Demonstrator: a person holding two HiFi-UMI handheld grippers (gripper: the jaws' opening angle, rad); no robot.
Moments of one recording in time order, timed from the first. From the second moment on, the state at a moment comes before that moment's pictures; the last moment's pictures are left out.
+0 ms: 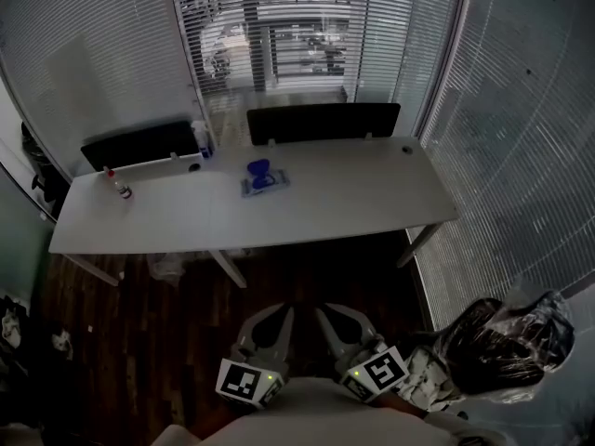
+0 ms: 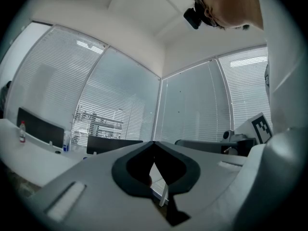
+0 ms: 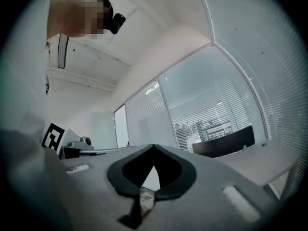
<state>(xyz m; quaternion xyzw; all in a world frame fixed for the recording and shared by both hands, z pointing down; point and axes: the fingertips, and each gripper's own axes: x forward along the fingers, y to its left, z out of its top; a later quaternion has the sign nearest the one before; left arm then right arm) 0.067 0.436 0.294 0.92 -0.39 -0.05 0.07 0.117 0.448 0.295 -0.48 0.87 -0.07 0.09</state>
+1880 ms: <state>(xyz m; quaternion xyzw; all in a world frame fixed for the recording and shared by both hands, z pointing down) -0.036 0.005 0.327 0.89 -0.43 -0.05 0.13 0.022 0.020 0.310 -0.45 0.89 -0.08 0.05</state>
